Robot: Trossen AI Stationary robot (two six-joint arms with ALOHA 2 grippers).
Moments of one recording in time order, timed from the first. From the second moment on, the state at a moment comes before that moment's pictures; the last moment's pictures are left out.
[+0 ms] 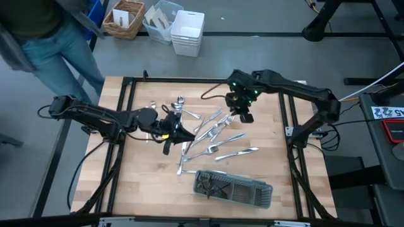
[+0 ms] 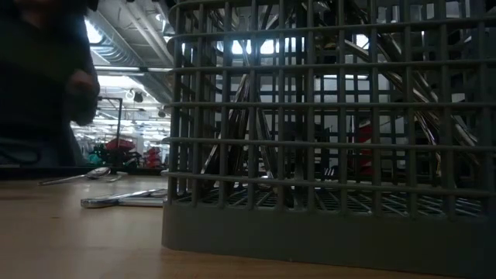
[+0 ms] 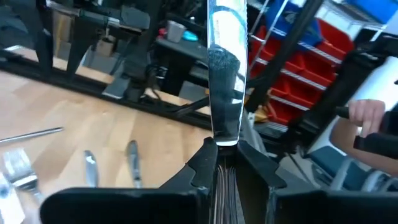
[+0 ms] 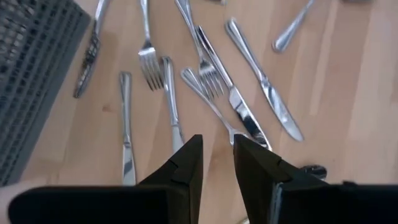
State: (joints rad) left arm -0.12 1.17 0.73 0.36 0.06 -0.39; right arm -0.33 1.58 1.56 -1.17 -0.33 -0.50
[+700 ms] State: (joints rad) left arm -0.30 1.33 0.73 0.75 0.04 -0.24; right arm 0.15 1.45 1.56 -0.79 -0.04 -0.34
